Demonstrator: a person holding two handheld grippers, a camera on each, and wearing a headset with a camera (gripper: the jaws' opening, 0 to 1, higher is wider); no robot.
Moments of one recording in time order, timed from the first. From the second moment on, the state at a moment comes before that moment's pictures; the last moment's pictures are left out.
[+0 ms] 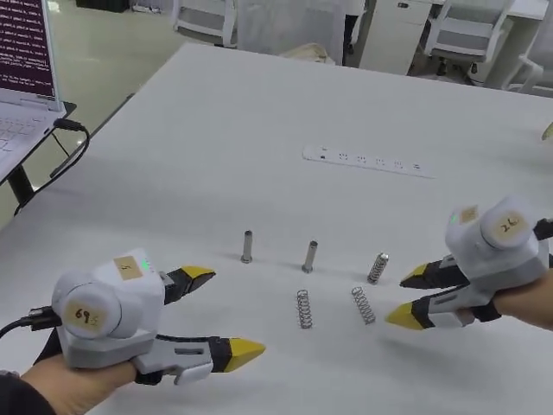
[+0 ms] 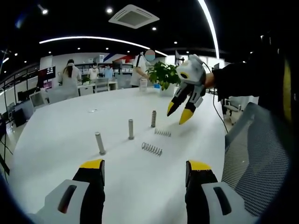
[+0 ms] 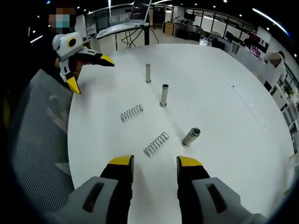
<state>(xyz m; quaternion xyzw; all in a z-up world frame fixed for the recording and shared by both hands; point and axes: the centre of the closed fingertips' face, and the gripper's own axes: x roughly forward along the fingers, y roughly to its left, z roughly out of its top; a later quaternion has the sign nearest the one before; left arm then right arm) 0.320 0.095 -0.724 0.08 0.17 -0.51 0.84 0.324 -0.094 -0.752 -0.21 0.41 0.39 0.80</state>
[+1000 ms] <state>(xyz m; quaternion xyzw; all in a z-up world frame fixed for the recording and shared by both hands) 0.320 0.099 -0.725 0.08 0.16 -0.51 0.84 0.339 -0.074 -0.791 -0.18 0.42 0.33 0.83</state>
